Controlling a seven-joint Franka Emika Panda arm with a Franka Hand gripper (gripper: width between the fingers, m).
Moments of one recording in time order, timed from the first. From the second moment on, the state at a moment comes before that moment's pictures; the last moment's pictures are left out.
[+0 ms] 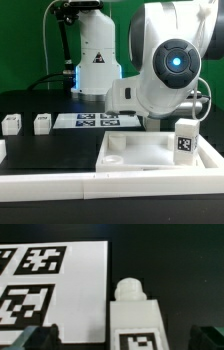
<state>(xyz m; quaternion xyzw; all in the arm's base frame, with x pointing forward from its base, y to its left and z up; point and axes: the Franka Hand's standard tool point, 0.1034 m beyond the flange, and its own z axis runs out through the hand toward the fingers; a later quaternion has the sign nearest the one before) 0.367 0.095 0.020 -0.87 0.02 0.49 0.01</state>
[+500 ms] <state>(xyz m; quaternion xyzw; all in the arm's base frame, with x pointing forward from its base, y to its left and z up) 0.369 0.094 0.018 -0.88 0.01 0.48 0.01</state>
